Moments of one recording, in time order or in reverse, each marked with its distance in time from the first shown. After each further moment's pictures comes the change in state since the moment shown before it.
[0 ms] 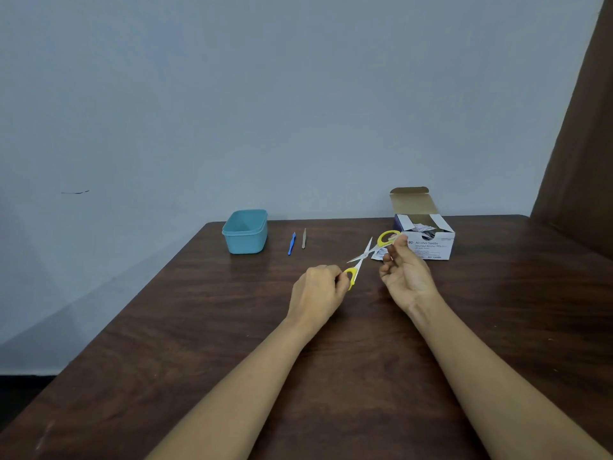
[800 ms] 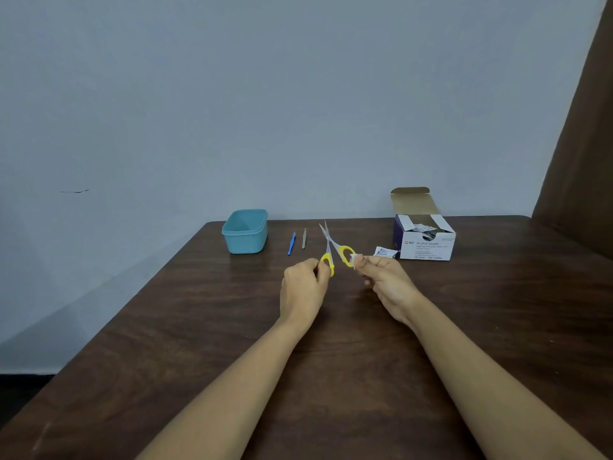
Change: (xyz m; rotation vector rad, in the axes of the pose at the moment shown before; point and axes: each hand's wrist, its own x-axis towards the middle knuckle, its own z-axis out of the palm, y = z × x) left_hand 0.006 -0.015 0.002 -0.258 0.158 -0.252; right_hand -0.019 0.015 0.008 -0.741 -0.309 -0.038
